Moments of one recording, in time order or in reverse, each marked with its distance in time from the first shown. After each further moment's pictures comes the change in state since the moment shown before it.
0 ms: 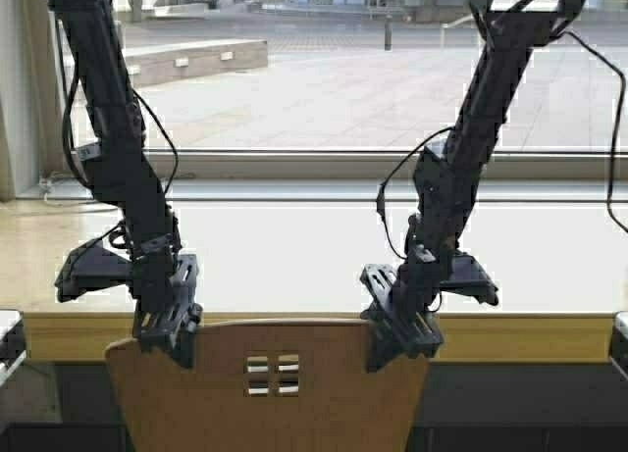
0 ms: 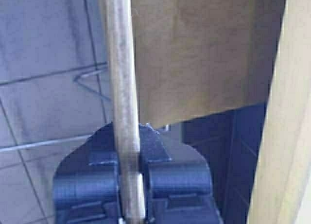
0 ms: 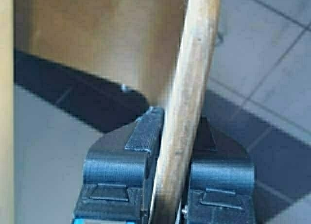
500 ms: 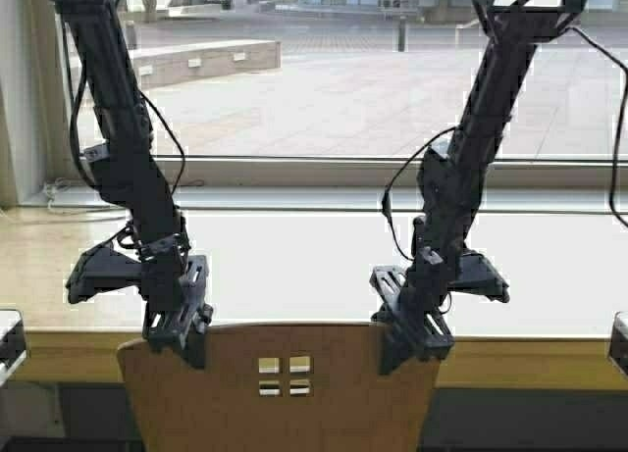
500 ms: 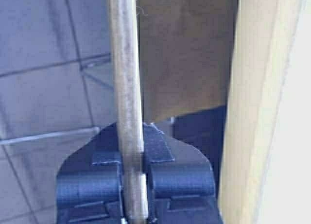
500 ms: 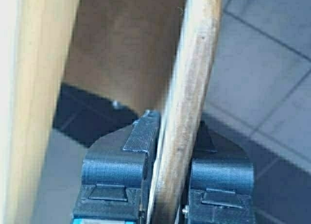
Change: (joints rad) left arm -0.008 0.009 -0.021 0.003 0.043 0.000; right arm -0.005 -0.009 0.032 -0.034 -0.049 0.002
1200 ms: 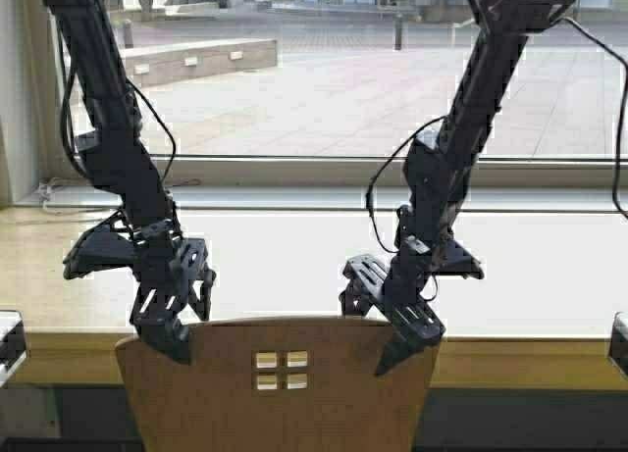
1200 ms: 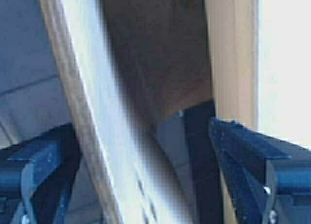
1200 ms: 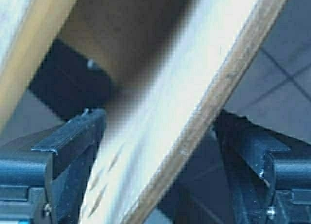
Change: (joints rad) left arm 0.025 -0.064 -0.011 0.057 0.094 0.100; right arm 0.020 -0.063 0.015 -0.115 0.043 -0.075
